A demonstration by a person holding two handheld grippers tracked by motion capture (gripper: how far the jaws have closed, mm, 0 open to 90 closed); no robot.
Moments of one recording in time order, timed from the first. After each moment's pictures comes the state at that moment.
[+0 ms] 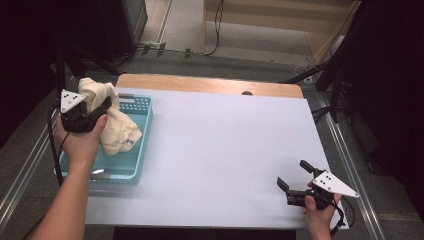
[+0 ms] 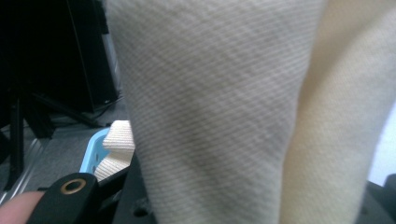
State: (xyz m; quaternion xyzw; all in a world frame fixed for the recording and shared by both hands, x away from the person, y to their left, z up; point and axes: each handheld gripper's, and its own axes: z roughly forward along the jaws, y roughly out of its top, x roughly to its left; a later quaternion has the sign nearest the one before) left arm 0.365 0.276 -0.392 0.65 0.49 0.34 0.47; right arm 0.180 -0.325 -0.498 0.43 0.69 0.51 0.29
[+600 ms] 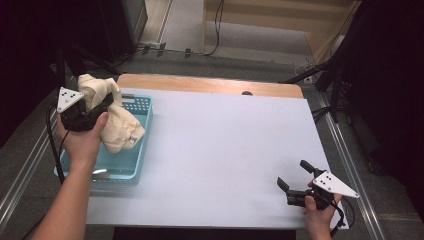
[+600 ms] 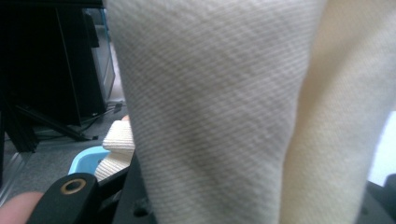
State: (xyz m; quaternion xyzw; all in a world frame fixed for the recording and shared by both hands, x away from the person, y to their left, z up) left arm 0.361 0.269 -0.380 0.64 0.48 0.34 0.50; right arm 0.180 -0.325 -0.498 0.43 0.69 0.51 0.29
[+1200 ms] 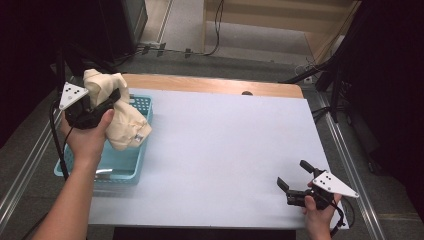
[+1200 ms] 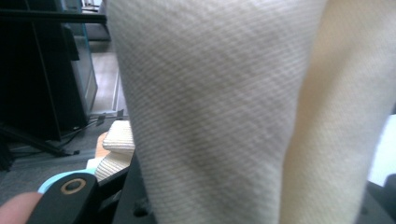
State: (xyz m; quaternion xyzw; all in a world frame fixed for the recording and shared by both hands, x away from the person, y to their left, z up) left arm 0.355 0.250 -0.362 0.65 0.45 0.33 0.52; right arm 0.180 -0.325 -0.498 0.43 0.69 0.51 0.29
